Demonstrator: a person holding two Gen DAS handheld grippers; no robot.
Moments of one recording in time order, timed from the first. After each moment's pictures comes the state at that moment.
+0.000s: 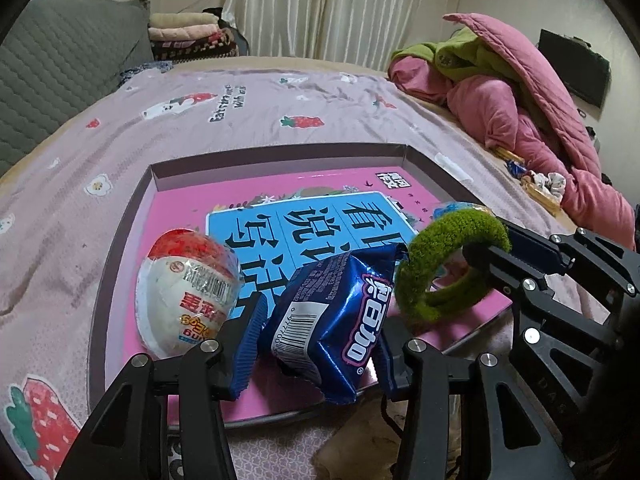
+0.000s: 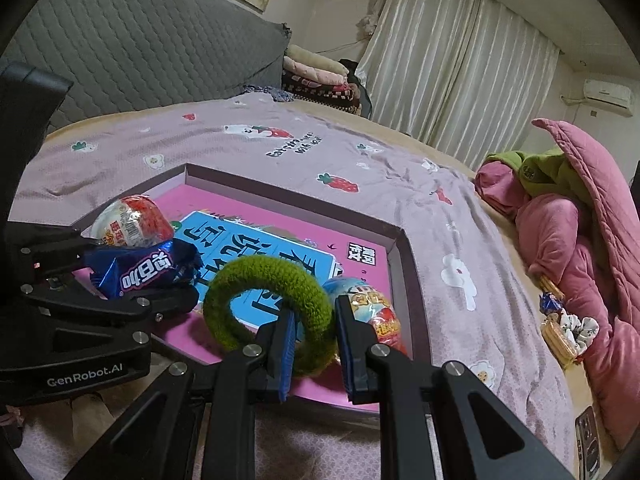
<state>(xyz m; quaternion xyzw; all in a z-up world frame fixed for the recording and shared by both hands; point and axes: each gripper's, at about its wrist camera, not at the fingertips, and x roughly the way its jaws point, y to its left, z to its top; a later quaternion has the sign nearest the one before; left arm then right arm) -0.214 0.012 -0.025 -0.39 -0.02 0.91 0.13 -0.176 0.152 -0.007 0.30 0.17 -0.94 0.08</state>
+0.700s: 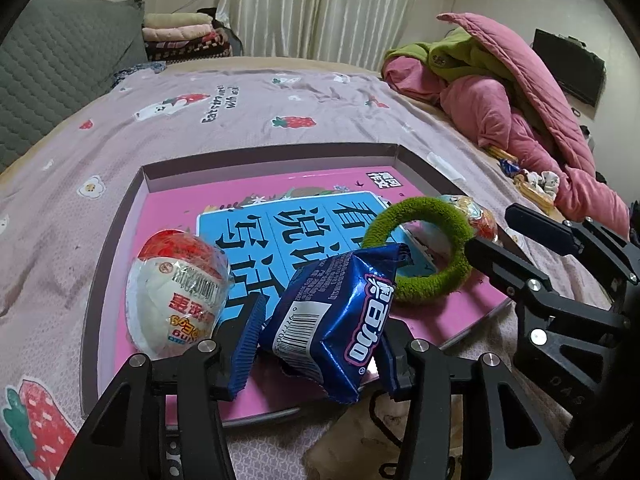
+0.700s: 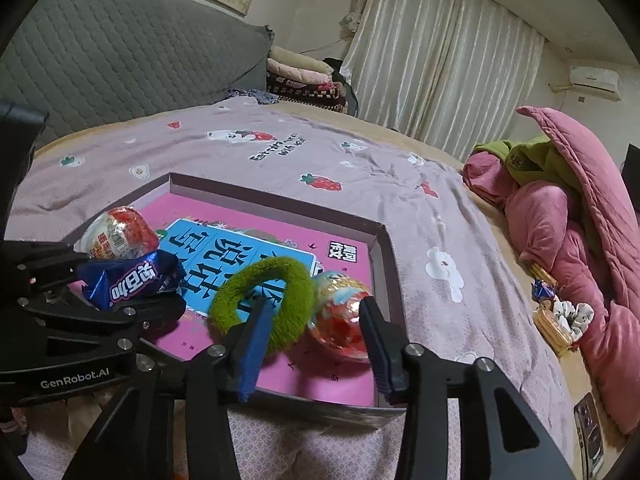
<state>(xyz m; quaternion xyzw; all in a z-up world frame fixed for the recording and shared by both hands) -0.211 0.017 -0.025 -0.38 -0.02 0.91 0.14 -0.175 0.168 0.001 0.30 0.14 -0.94 0.07</state>
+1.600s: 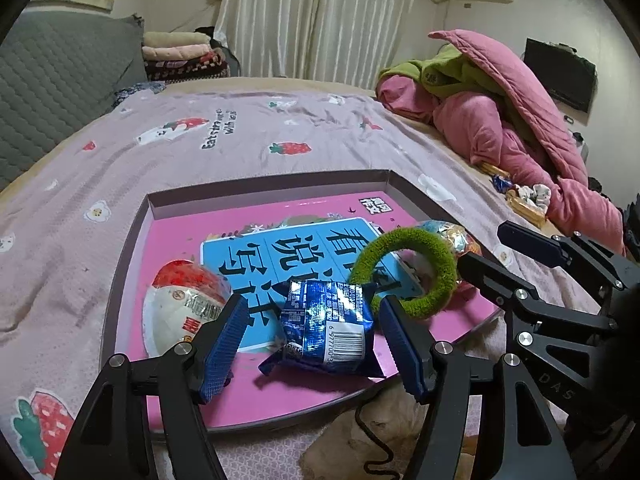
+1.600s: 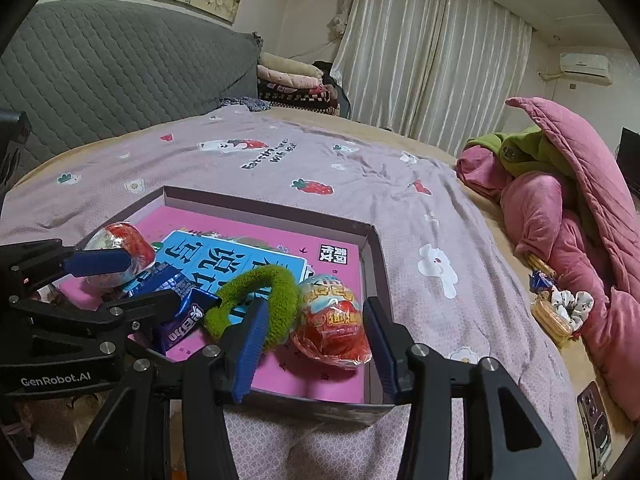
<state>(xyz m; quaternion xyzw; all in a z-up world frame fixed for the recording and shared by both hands) -0.205 0.016 -0.005 -0.35 -0.02 0.93 0.15 -0.173 0.179 0.008 0.29 0.12 -0.95 0.06</state>
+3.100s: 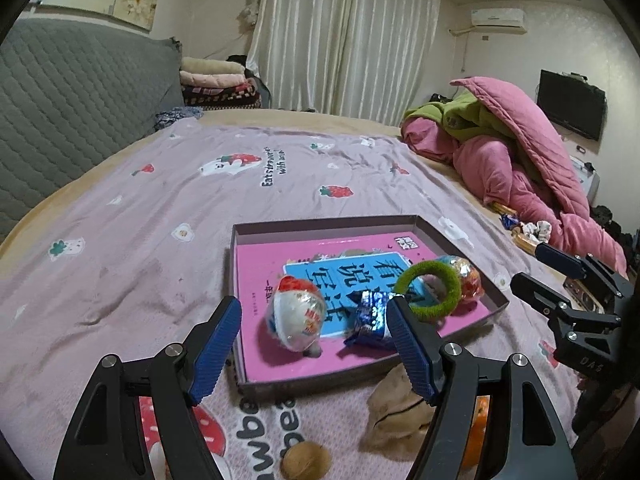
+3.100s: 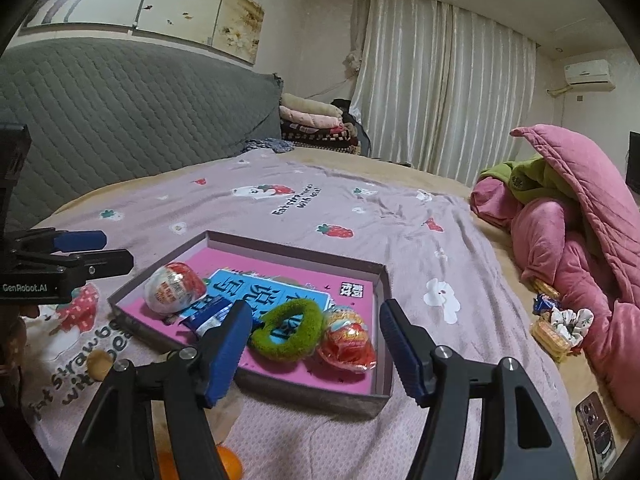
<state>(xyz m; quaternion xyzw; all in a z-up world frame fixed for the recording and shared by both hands) -0.141 -0.055 0.051 -0.30 -0.03 0.95 0.10 -0.118 0.188 0.050 0.23 0.09 -0.96 0.12</state>
